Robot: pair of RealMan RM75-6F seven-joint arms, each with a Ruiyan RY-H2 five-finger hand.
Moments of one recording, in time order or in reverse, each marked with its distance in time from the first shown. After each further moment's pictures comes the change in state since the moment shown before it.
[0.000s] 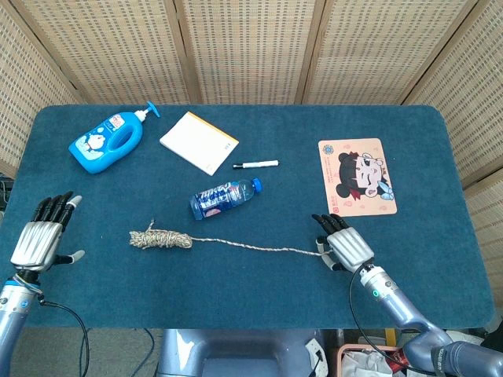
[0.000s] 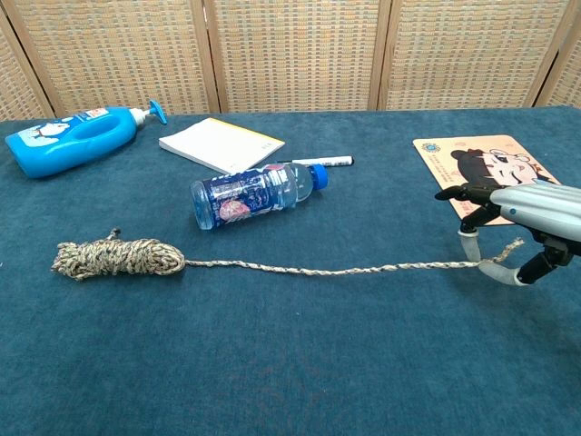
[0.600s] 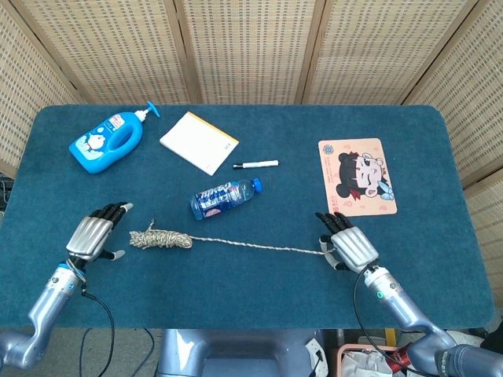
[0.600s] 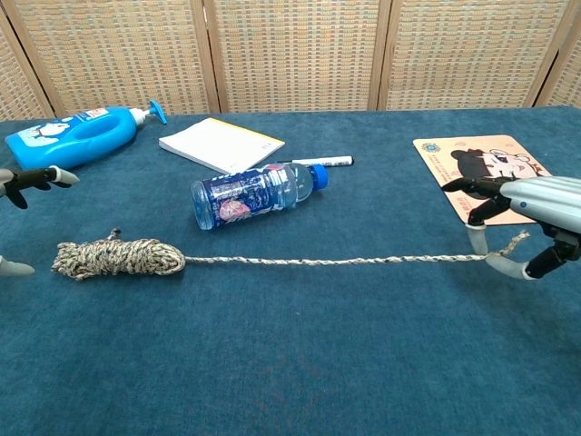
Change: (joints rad) left arm -0.142 -0.220 0.014 0.238 0.045 -0.165 -0.096; right arm -0.014 0.009 -0.001 0.001 -0.013 0.038 0.006
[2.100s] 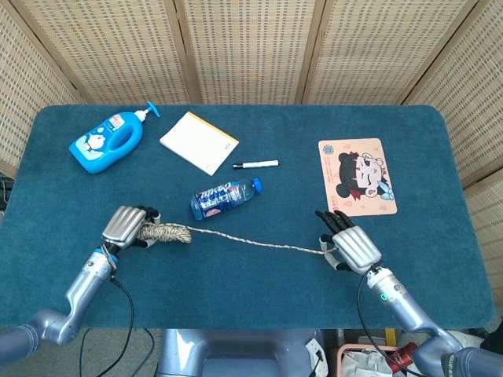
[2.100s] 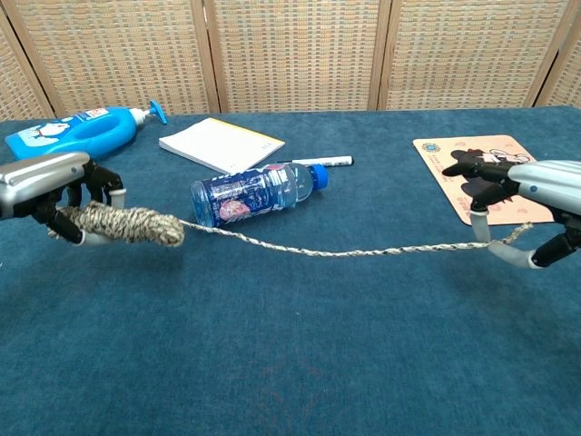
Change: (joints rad) left arm -0.133 -0.108 -0.052 0.043 -0.031 -0.050 -0.069; right arm -0.009 0.053 -0.004 -0.069 -0.042 0.051 0.018
